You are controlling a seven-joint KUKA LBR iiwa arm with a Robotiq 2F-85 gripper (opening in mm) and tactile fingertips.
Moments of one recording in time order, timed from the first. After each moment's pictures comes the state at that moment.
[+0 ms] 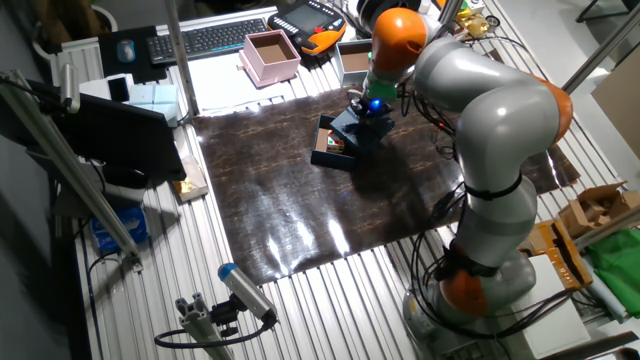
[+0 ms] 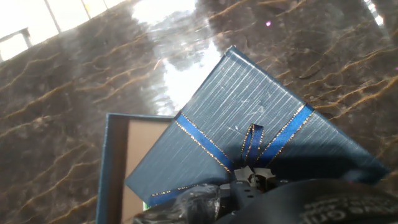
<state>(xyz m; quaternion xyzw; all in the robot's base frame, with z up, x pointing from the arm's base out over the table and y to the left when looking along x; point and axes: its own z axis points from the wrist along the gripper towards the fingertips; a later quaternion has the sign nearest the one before) 0.600 0.028 0.171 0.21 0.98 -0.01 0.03</state>
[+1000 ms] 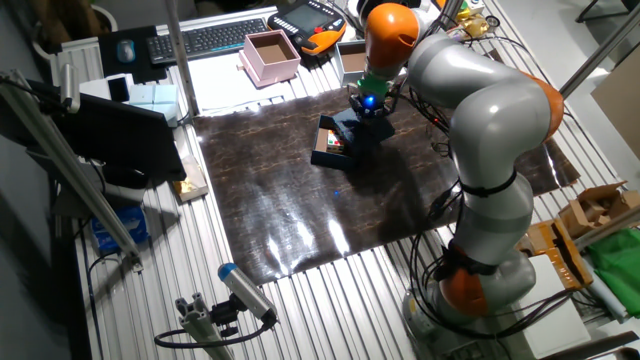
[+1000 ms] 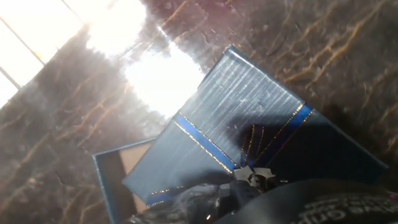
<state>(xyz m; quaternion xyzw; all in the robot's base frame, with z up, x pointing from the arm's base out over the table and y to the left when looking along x) 0.599 0.030 0.172 0.37 0.93 0.00 0.00</state>
